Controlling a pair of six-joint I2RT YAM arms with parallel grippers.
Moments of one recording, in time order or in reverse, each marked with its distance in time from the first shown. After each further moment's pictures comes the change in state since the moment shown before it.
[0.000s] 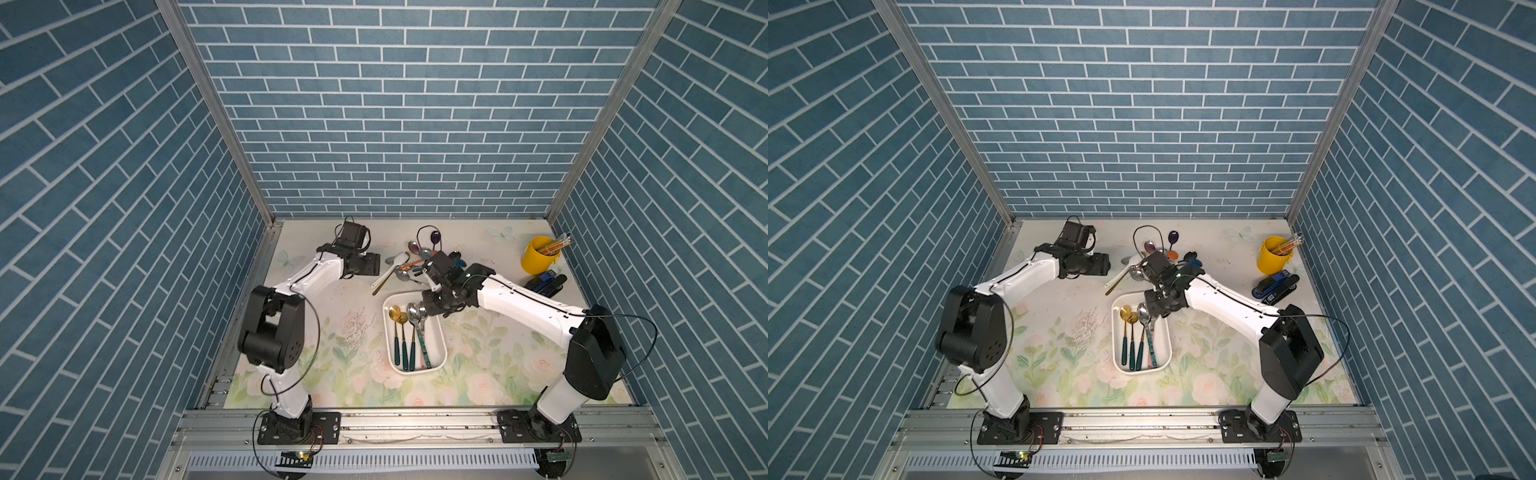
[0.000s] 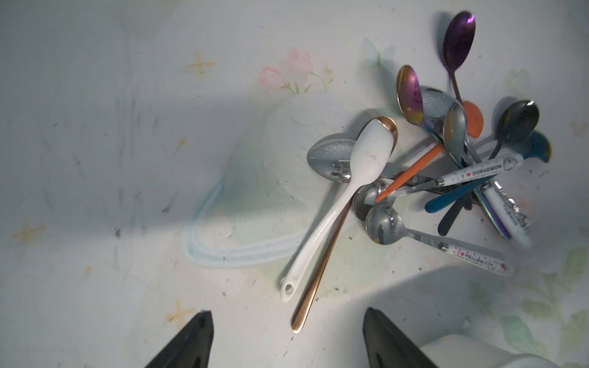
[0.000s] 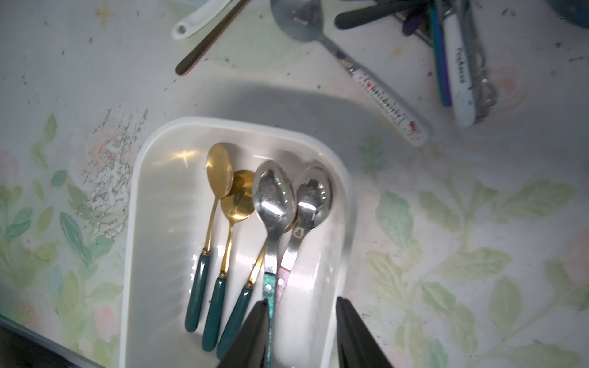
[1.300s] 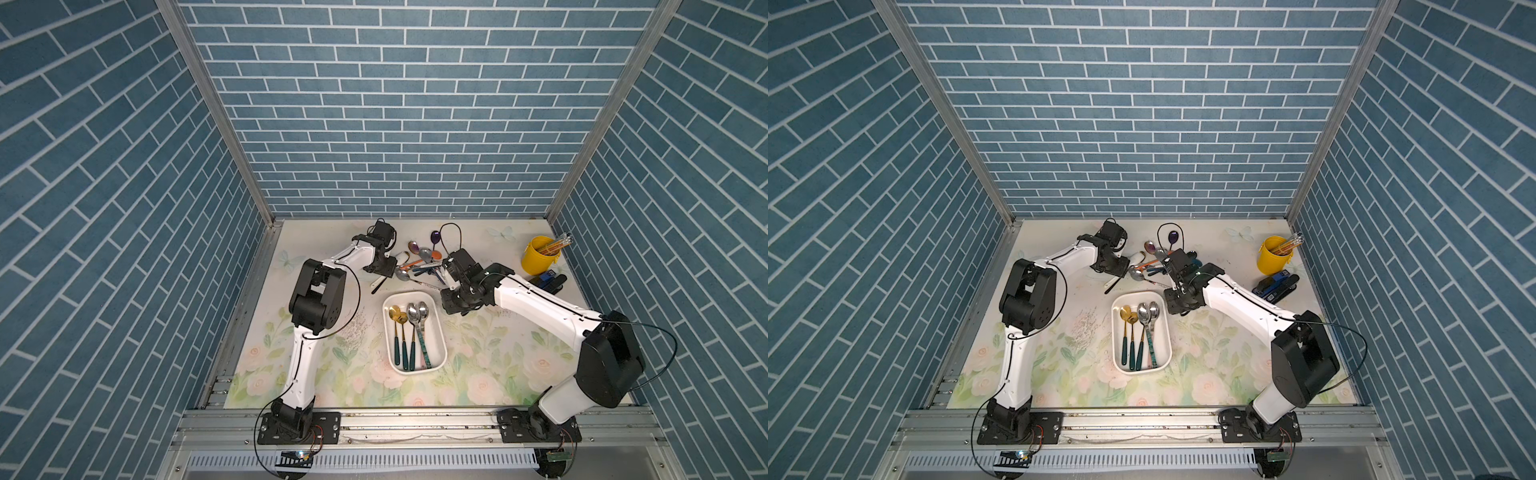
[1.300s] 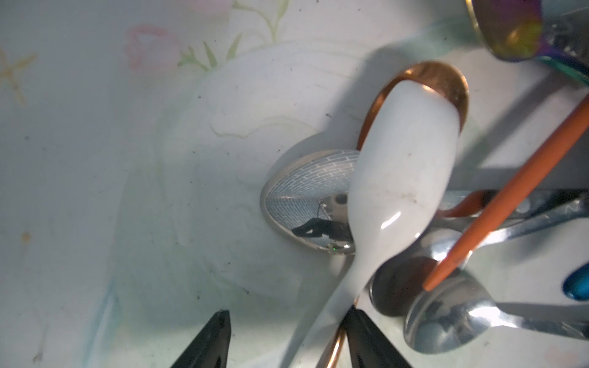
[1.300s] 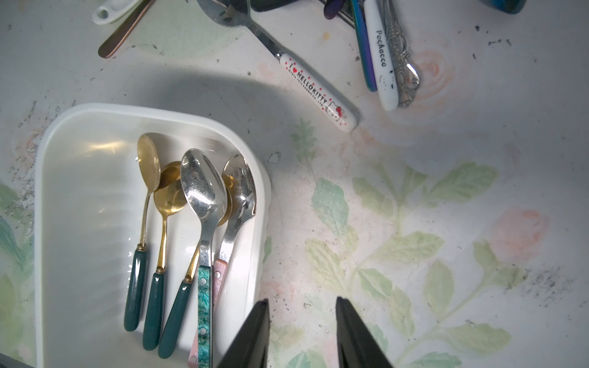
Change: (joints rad) left arm -0.060 0.402 0.357 -0.122 -0.071 0.132; right arm -0.106 -0.065 -0.108 0.009 -0.019 -0.097
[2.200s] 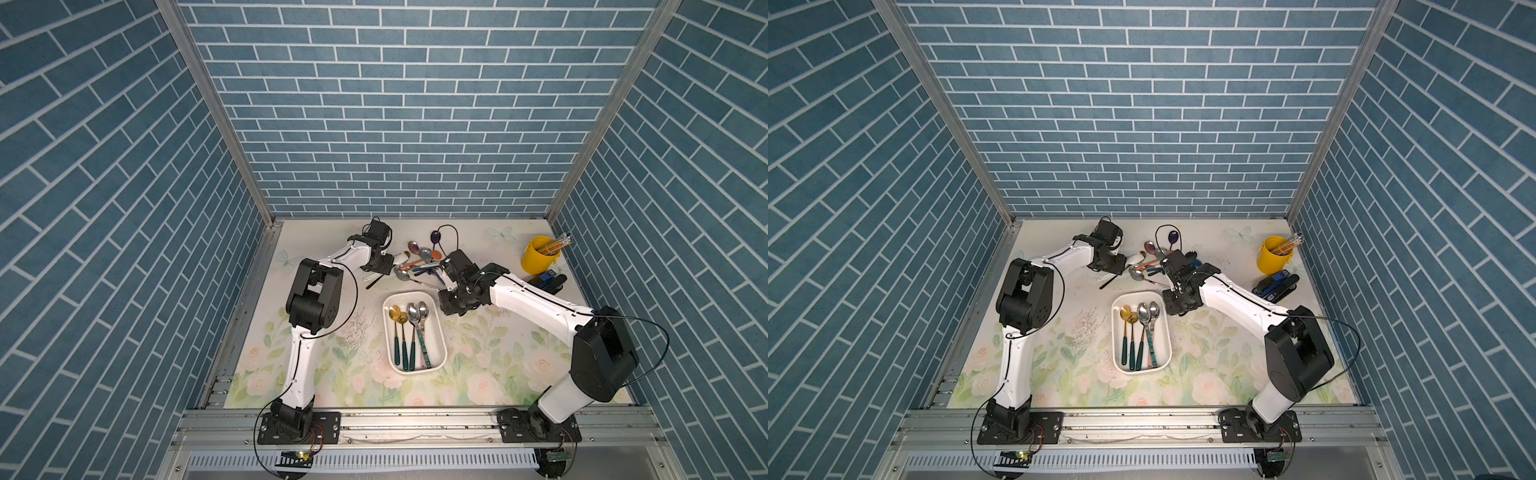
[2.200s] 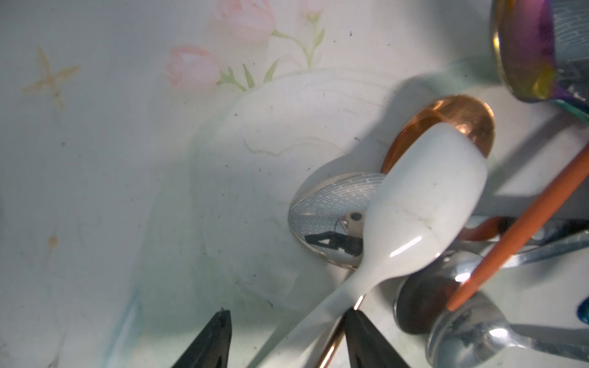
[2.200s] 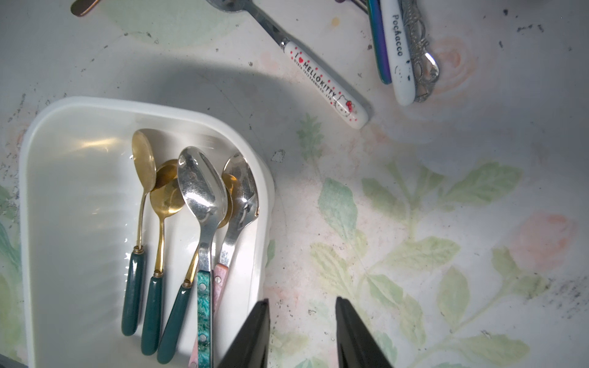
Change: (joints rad) left arm 0.029 -0.011 -0.024 0.055 0.013 -0.025; right arm 0.000 0.040 0.000 0.014 -0.020 0.000
